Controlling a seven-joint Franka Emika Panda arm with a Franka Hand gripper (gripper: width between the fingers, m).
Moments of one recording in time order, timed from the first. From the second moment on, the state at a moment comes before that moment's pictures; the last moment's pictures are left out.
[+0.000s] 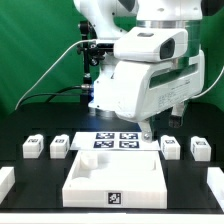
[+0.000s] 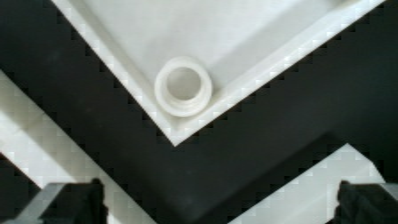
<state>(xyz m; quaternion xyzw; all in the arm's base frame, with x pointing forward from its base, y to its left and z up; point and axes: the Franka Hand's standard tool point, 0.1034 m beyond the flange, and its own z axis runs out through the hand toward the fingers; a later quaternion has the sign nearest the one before) 0.565 0.056 0.112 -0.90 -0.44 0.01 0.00</state>
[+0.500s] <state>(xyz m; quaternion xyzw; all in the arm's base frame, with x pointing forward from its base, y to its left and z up) 0.565 0.056 0.112 -0.90 -0.44 0.01 0.00</state>
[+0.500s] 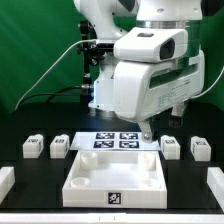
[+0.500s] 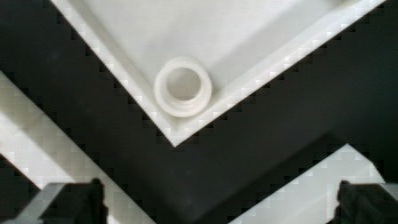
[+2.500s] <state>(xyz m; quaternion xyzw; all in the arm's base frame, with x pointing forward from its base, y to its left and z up) 0.438 -0.021 0.009 -0.65 -0.76 0.01 0.04</state>
